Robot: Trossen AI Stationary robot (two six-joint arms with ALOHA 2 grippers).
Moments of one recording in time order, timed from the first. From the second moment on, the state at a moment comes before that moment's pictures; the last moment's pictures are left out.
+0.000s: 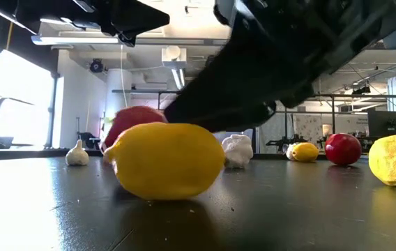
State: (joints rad) left arm -0.20 1.23 0.53 0.59 -0.20 0.13; right arm 0.53 2.03 1.08 0.36 0.36 0.42
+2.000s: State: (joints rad) left arm -0.40 1.09 0.29 0.76 -0.40 0.08; right arm 0.43 1.84 1.10 0.04 0.36 0.45
